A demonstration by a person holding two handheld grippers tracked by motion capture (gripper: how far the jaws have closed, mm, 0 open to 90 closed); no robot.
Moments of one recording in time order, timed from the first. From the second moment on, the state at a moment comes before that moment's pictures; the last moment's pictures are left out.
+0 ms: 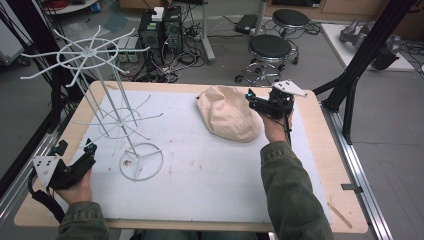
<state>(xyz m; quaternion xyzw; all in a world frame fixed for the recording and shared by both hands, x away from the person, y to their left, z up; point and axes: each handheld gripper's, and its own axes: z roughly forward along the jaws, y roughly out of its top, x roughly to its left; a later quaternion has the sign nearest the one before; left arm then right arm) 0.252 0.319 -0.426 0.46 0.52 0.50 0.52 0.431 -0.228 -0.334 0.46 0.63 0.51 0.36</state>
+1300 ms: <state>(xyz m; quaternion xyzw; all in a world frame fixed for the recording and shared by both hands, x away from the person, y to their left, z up) 0.256 0.316 -0.426 0.46 0.52 0.49 0.53 0.529 -0.225 -0.414 0.53 0.70 0.40 0.27</state>
